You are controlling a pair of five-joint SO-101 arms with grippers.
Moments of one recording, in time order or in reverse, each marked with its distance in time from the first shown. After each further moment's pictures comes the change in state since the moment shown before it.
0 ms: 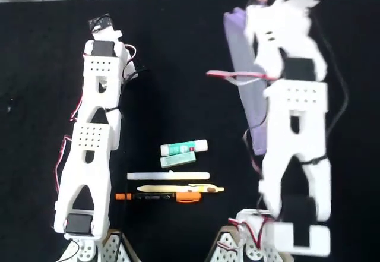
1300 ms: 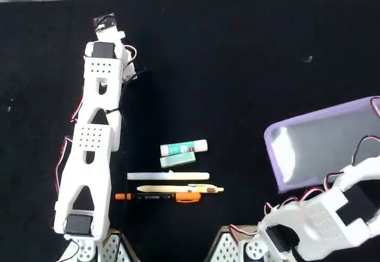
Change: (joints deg) left arm 0.1 1.6 -1.2 -1.1 -5.6; right arm 53.6 13.9 -0.3 8.6 51.3
